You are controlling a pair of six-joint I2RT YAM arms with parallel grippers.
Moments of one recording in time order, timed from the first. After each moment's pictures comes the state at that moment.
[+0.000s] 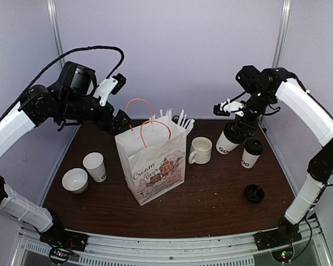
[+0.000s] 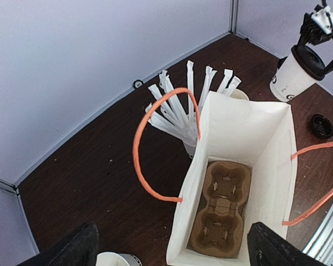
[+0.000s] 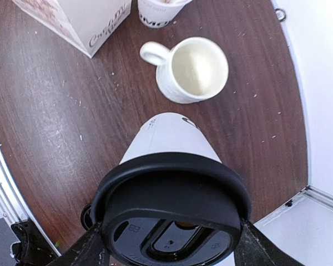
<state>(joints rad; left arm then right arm) -0.81 1.32 1.61 -0.88 -0.16 0.02 0.45 1.69 1.91 -1.44 -0.04 -0.81</state>
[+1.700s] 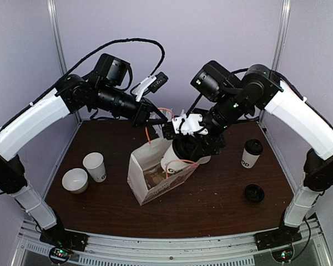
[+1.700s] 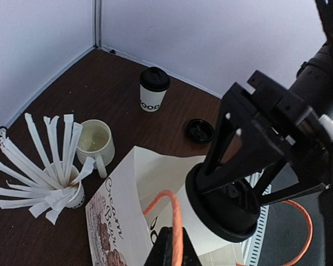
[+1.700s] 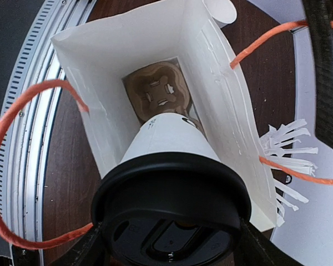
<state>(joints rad) -0.85 1.60 1.83 -0.81 0.42 -0.01 1.02 1.74 2.15 -1.40 -0.06 -0.81</state>
